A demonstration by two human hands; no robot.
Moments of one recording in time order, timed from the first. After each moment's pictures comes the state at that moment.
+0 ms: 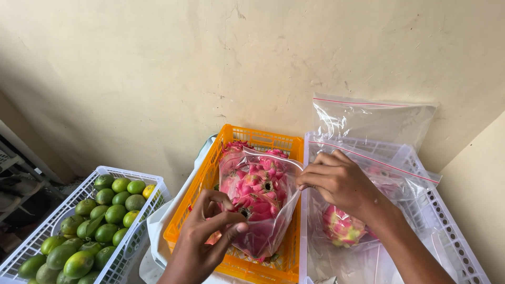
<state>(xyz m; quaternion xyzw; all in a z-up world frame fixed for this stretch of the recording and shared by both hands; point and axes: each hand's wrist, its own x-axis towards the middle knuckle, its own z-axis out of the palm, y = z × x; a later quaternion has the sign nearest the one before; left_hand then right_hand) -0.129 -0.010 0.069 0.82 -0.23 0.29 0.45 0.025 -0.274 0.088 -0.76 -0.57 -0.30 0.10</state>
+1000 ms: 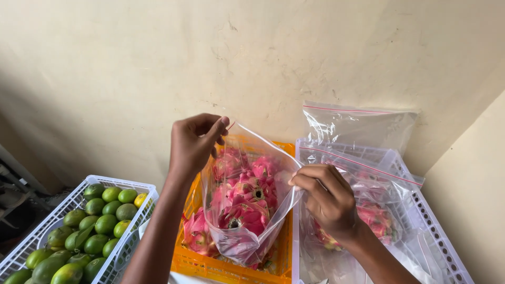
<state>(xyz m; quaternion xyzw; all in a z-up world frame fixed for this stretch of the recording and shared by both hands) -0.009 0.007 0.145 0.74 -0.06 0.28 0.61 -0.028 -0.240 0.105 -0.66 -0.50 -0.50 0.24</state>
